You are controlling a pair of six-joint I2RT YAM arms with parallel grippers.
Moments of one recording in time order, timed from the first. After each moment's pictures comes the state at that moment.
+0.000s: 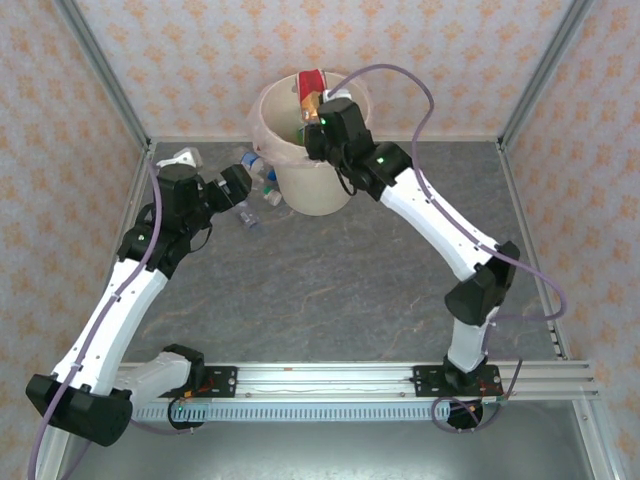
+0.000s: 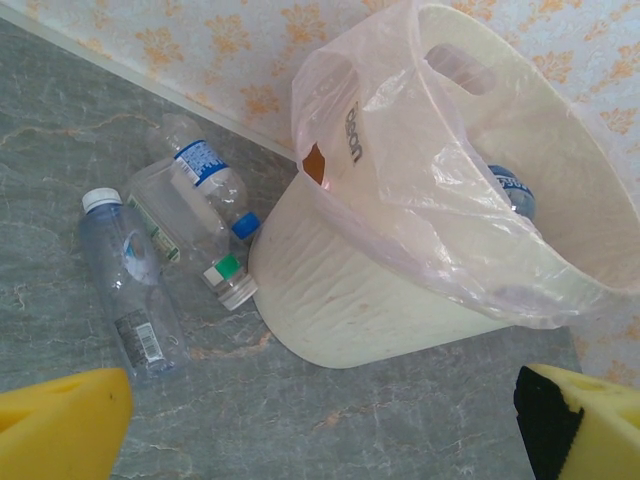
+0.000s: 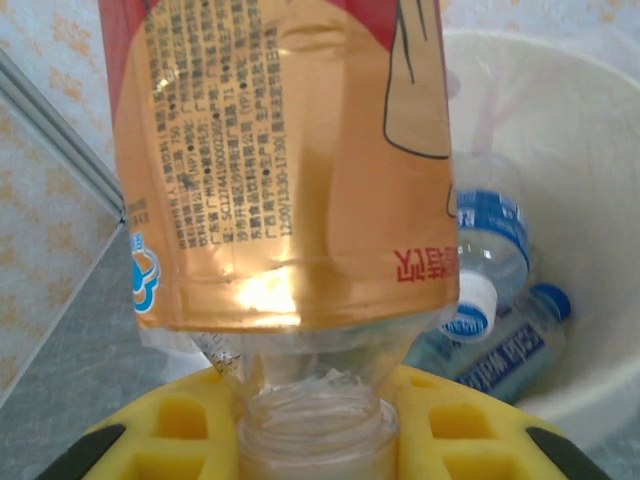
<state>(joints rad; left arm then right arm) -0.23 1.05 1.15 -0.54 -0.08 -0.67 0.72 1.86 2.07 -0.66 0.30 0.38</state>
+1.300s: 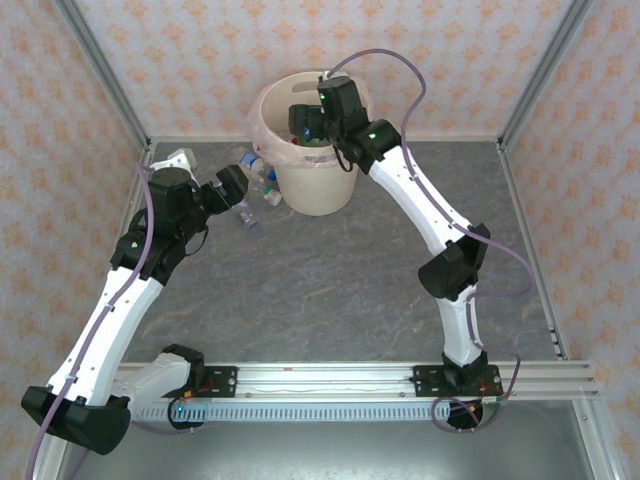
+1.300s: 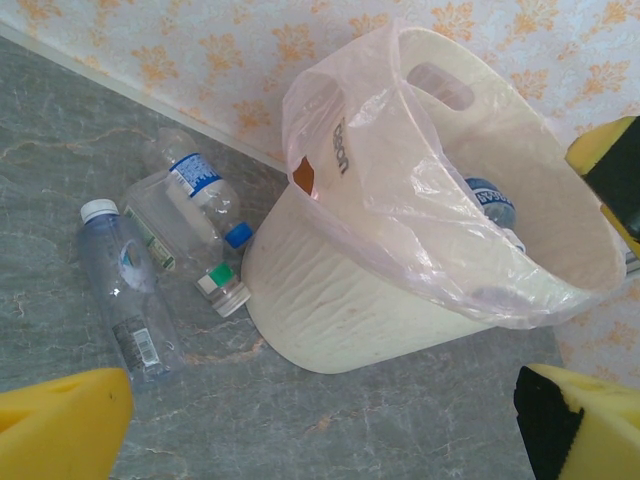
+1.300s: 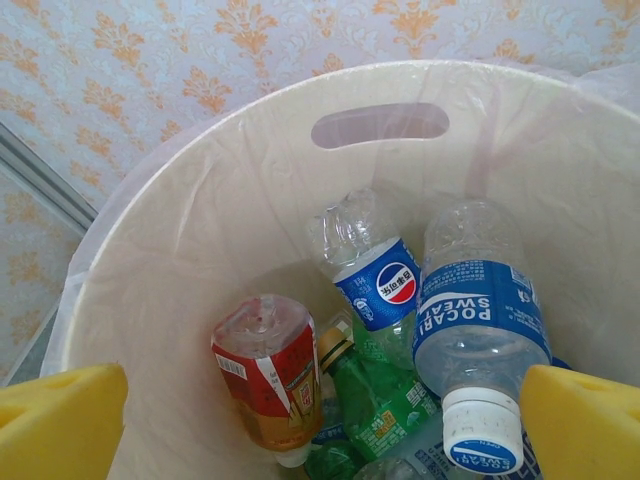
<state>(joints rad) -0.23 1.01 1.14 -0.55 -0.08 -0.67 0.63 2.07 2.35 -0.74 0.23 0.37</state>
